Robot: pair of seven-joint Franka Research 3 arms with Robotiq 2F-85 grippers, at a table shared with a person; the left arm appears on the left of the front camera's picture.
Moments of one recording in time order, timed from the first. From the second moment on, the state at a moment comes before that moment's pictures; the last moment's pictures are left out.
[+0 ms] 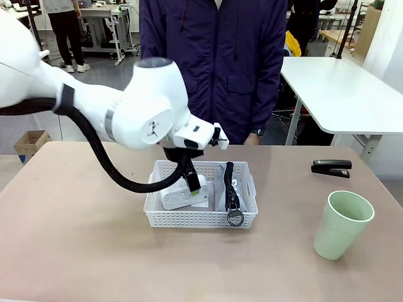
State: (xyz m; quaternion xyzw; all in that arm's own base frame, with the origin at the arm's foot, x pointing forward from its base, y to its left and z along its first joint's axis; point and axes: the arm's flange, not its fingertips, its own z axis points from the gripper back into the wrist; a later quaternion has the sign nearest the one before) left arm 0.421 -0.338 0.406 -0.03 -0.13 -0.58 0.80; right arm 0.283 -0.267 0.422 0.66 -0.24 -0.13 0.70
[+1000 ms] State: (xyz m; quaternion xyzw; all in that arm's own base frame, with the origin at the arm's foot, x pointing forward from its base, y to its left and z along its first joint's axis) left arm 0.359 0.156 0.474 -0.47 -0.25 -0.27 0.80; right arm 0.283 -0.267 0.420 0.66 -0.24 -0.13 0.70
